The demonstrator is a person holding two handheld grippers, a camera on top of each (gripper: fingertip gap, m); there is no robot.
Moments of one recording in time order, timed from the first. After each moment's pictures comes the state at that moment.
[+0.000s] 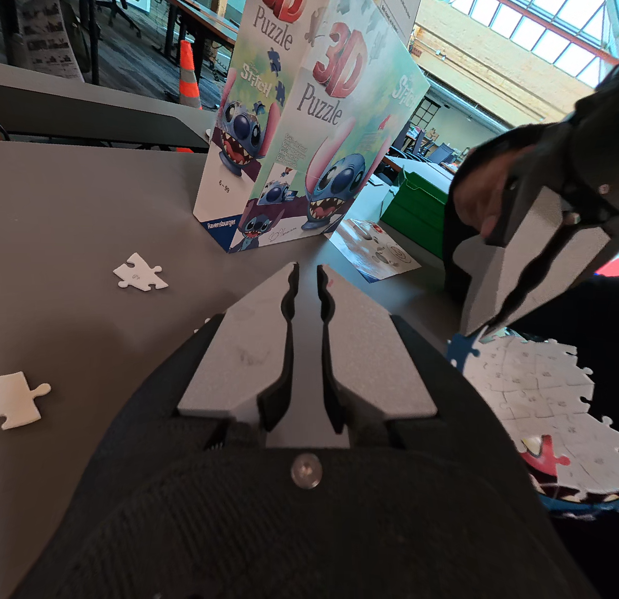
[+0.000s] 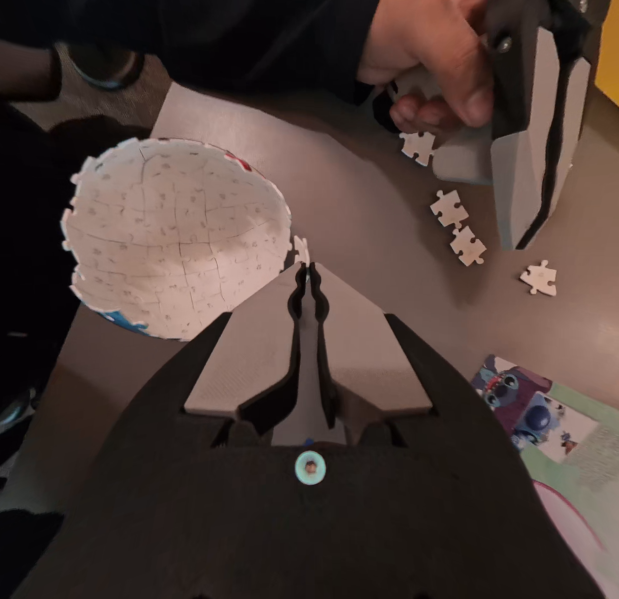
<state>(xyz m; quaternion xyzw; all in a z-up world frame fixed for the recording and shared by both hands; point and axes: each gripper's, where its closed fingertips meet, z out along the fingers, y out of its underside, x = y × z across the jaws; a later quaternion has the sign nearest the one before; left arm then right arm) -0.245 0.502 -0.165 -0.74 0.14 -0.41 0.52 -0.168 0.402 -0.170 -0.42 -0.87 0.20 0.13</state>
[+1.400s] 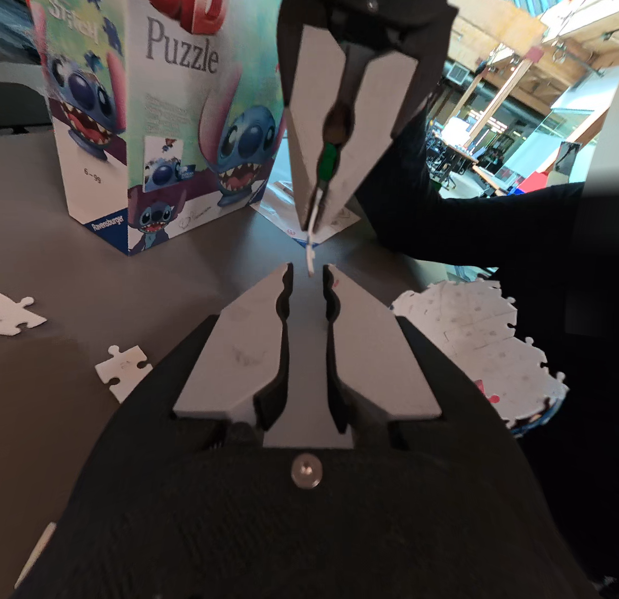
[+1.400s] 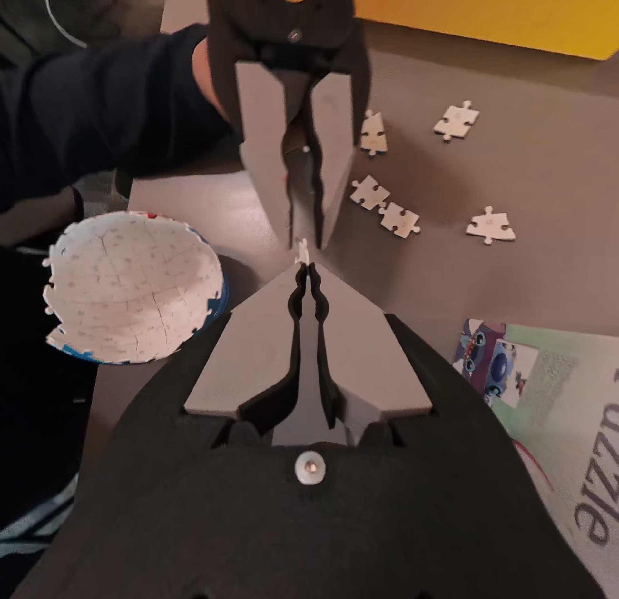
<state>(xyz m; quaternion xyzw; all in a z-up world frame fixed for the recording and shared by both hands) -0.197 0.465 -0.160 -0.71 0.26 -0.46 0.47 -0.198 0.470 -0.151 -0.56 -0.77 0.30 0.11</state>
